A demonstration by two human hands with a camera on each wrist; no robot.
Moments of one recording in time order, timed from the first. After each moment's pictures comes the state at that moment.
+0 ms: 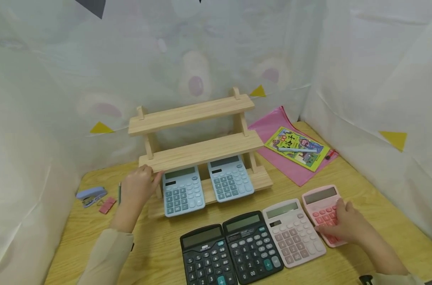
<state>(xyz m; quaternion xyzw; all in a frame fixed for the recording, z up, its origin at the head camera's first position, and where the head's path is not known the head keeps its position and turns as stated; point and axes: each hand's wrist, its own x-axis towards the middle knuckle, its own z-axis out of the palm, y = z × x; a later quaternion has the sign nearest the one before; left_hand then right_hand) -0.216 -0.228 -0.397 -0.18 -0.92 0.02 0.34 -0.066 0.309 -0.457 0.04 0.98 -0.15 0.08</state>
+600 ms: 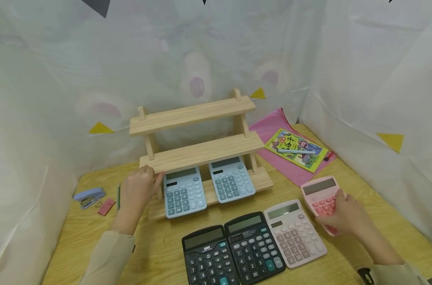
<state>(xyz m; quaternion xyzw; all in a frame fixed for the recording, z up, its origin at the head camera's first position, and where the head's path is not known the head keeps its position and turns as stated) -0.217 -0.231 -0.399 -0.19 -0.92 0.01 0.35 -0.083 0.292 -0.438 0.05 0.99 -0.10 0.00</state>
